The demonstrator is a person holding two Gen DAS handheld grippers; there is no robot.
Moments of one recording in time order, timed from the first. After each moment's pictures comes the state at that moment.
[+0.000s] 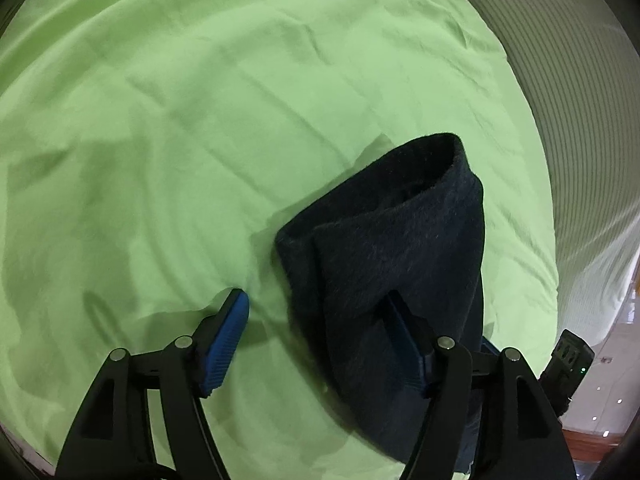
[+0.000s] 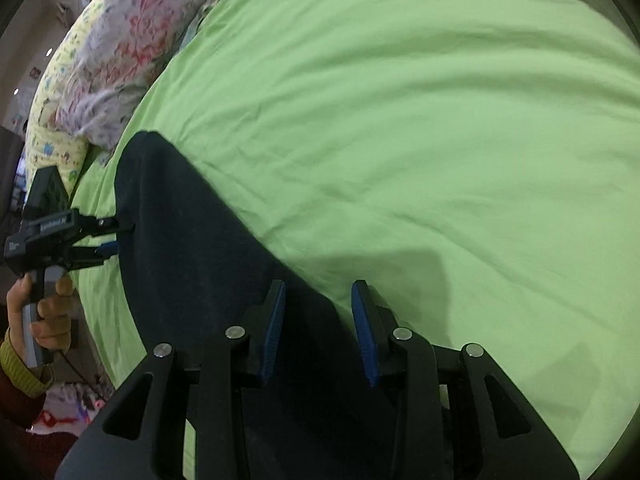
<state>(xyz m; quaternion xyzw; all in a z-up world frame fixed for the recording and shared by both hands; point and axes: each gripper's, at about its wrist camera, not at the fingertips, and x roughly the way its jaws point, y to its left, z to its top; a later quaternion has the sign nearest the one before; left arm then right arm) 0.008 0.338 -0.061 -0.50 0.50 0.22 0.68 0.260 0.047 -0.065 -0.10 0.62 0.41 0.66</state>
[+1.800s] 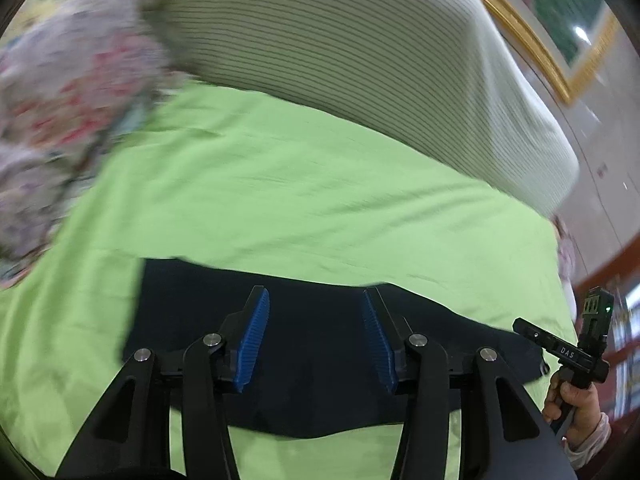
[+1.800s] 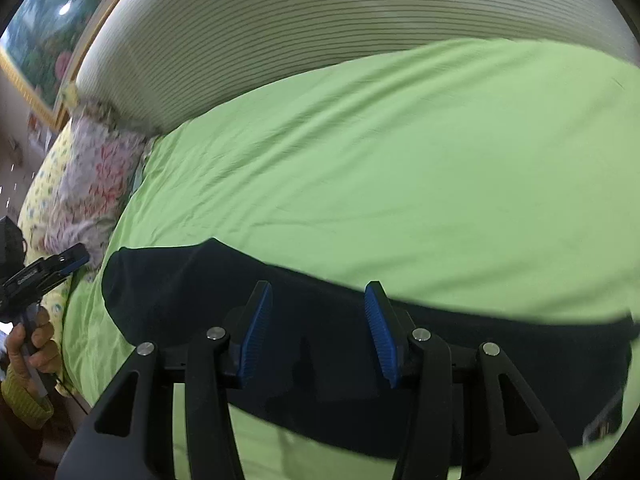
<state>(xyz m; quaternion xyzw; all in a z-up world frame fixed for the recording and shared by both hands) 0.049 0.260 0.065 -0.22 0.43 0.05 0.87 0.186 -0.125 0.024 0.07 0.50 0.22 0.84</state>
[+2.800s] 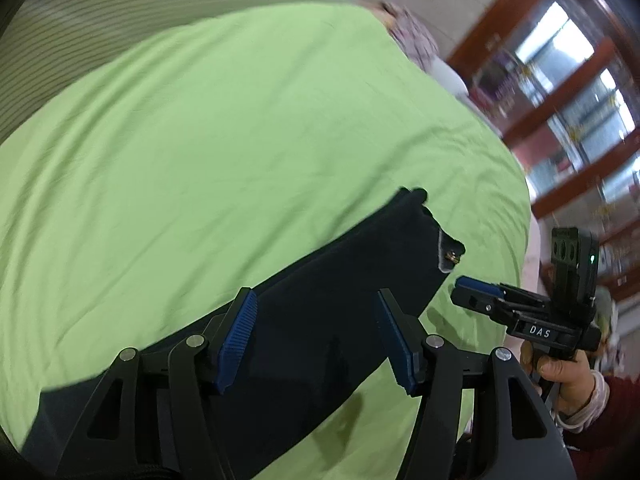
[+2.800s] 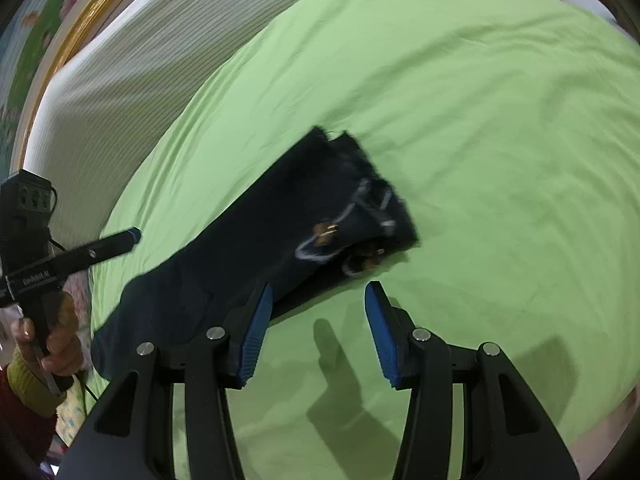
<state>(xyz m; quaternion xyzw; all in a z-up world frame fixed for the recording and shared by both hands) 0.203 -0.106 0.029 0.02 0.56 -0.31 0.76 0.086 -0.309 -0.014 0.27 0.48 0.02 0.83</state>
